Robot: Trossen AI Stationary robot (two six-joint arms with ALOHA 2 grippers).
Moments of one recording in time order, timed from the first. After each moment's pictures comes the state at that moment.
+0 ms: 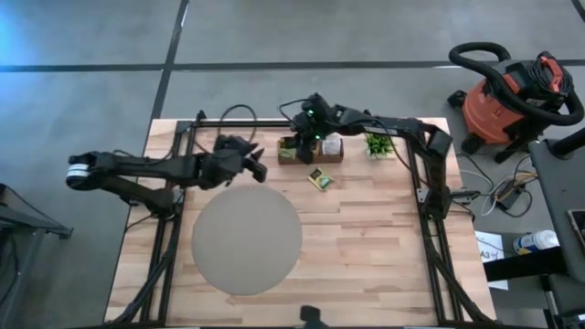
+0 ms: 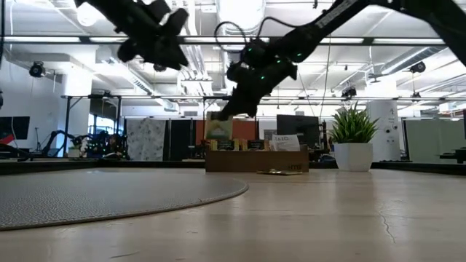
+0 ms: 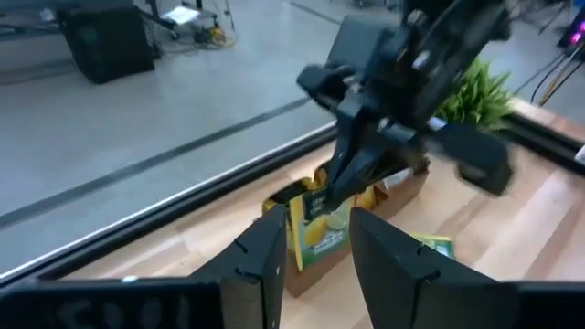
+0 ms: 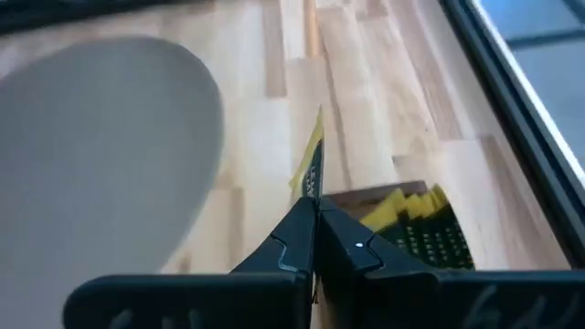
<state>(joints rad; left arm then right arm) 0.07 1.13 0.84 -0.18 -0.72 -0.45 -0.52 1.99 1.51 -0.28 -0.46 -0.17</state>
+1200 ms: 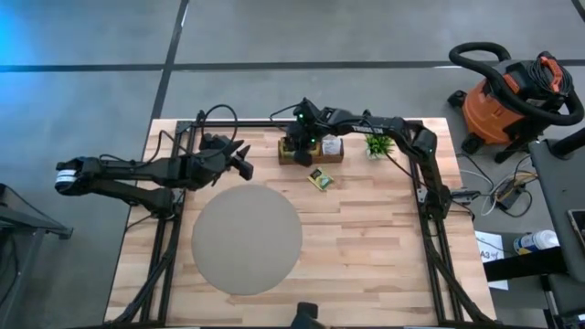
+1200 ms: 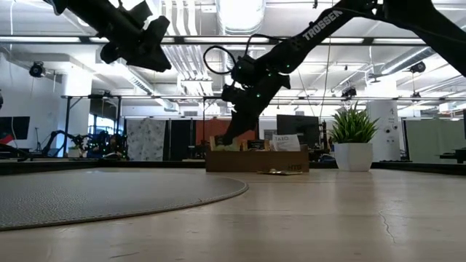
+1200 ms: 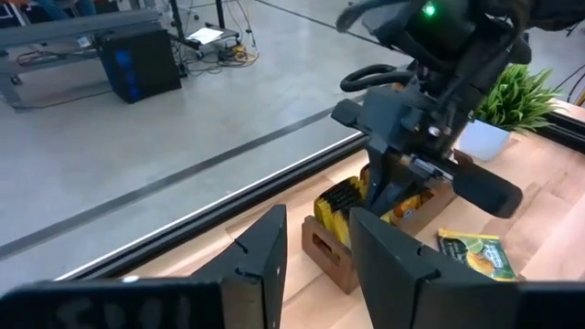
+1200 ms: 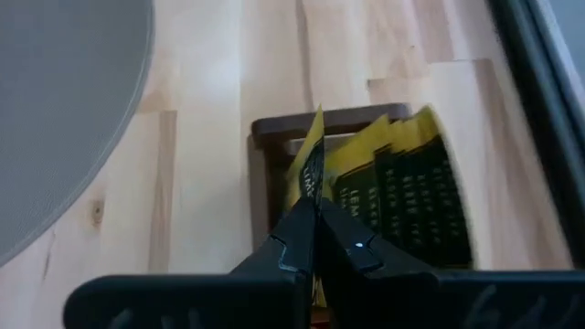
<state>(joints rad) 0.10 0.96 0.71 -0.17 -0.76 -0.37 -0.51 2.13 1.63 -0.44 -0.34 -0.31</state>
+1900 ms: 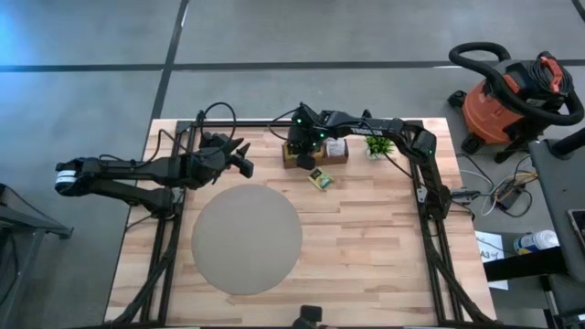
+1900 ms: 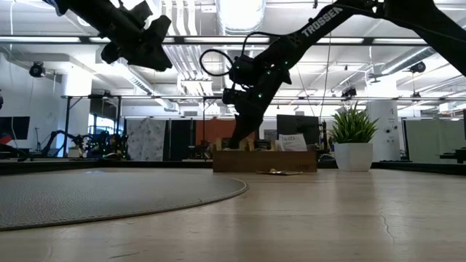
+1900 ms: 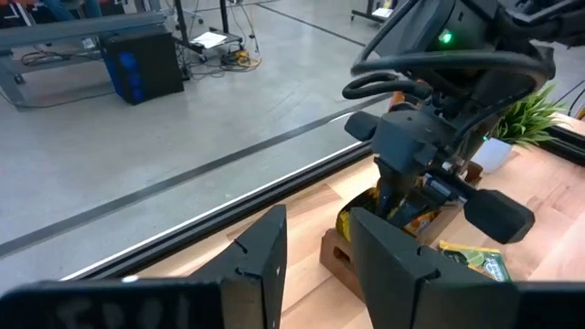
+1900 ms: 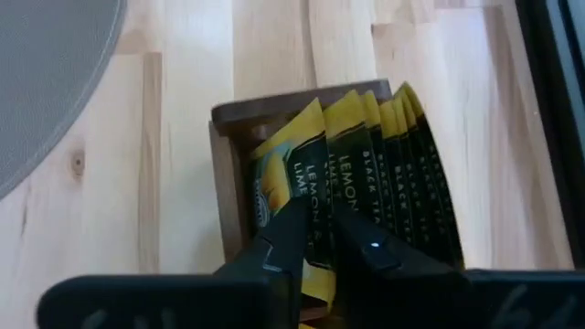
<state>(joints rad) 0.12 0.96 0.71 -0.15 -0.76 -0.37 -0.49 2.12 1.64 -0.55 -0.23 -0.34</state>
